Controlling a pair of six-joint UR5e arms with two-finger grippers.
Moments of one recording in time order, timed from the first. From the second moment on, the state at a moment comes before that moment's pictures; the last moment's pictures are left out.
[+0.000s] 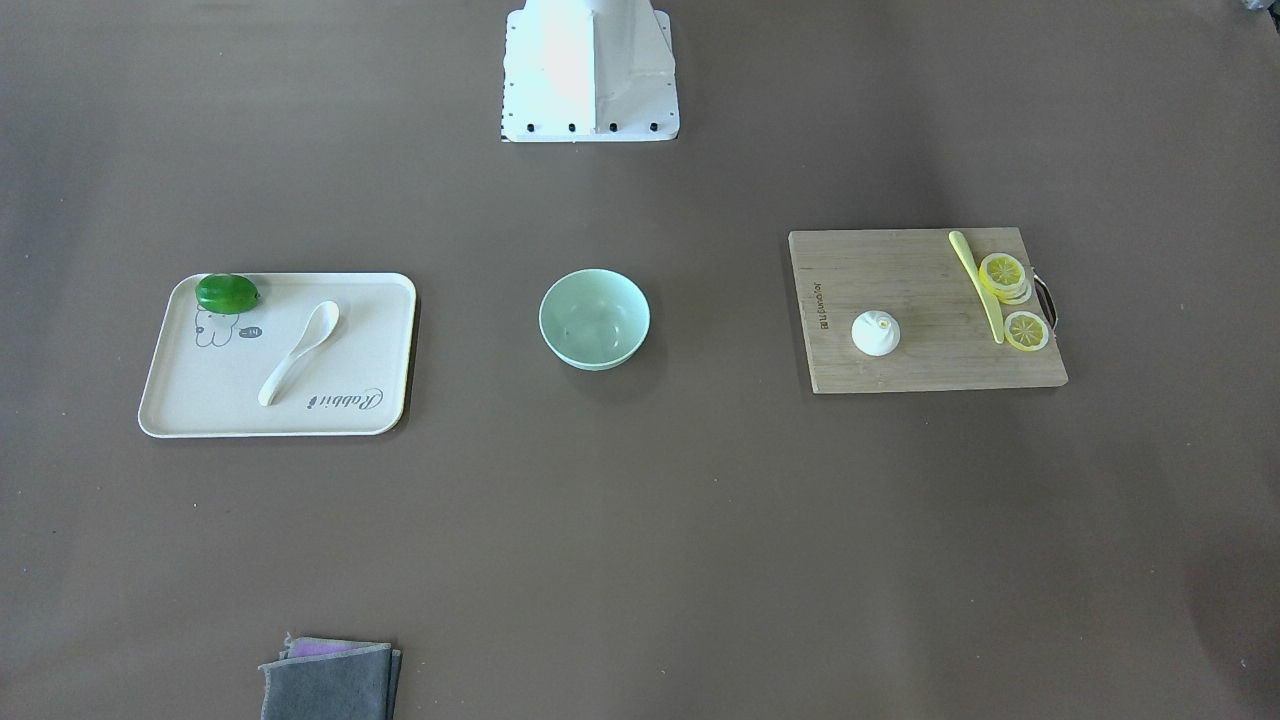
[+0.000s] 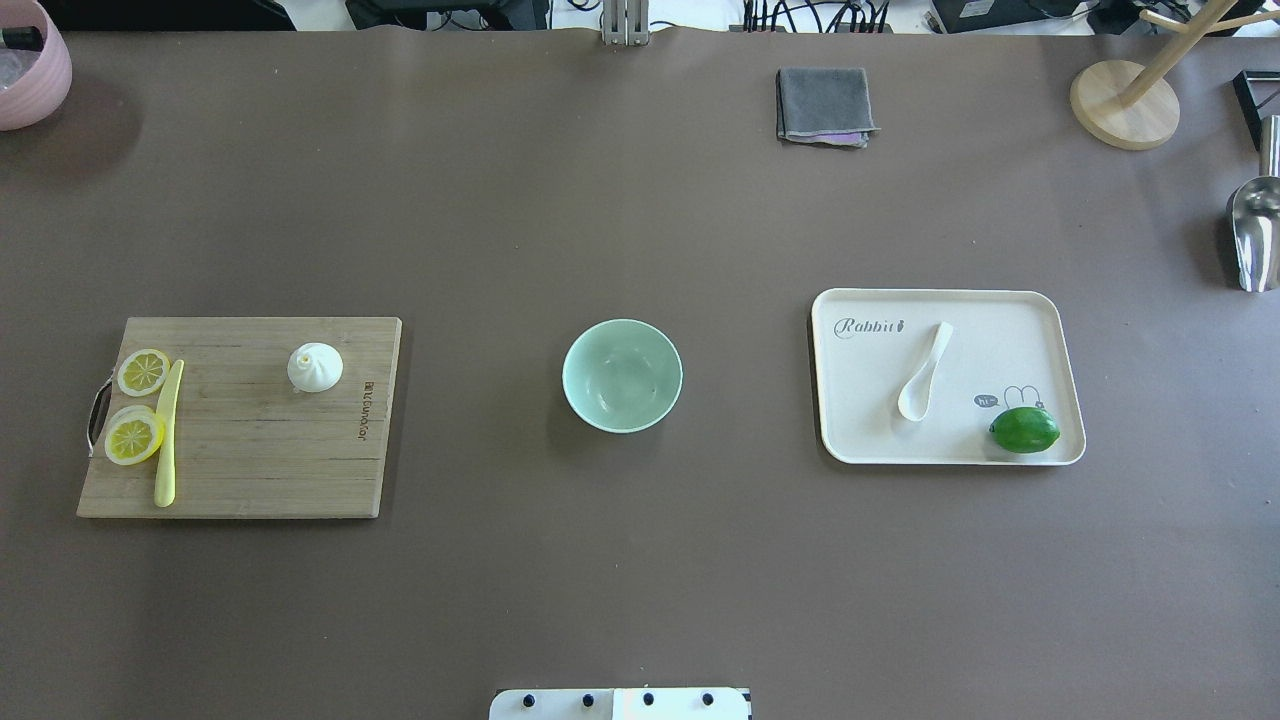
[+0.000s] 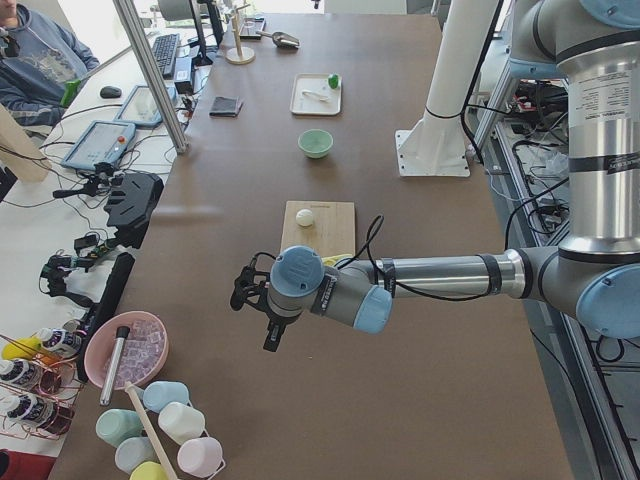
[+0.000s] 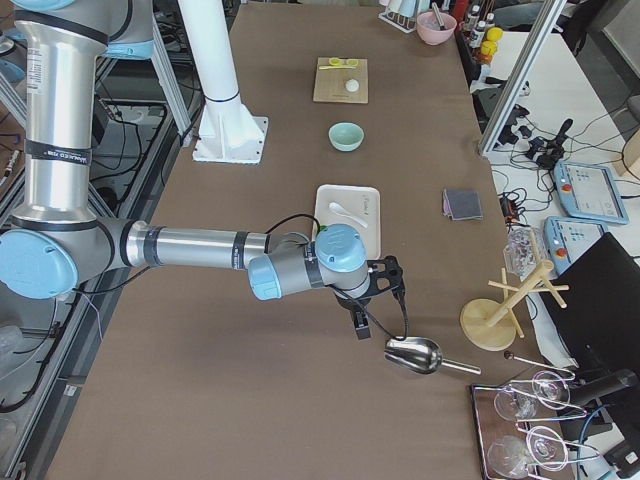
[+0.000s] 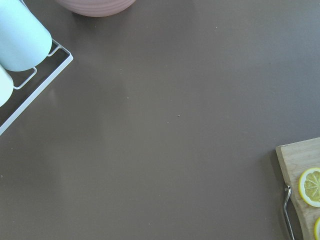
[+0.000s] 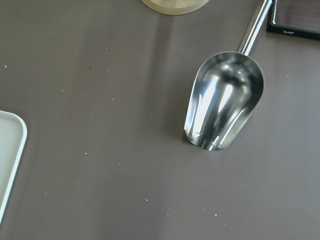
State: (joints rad) left arm -1.59 -1.45 -1.63 -2.00 -2.47 -0.05; right arm 1.54 -1.70 1.69 -1.23 2.40 0.08
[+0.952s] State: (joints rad) left arm -1.40 -1.48 -1.79 -2.18 -2.55 -0.58; right arm 1.09 -1.58 1.76 -1.07 2.30 0.82
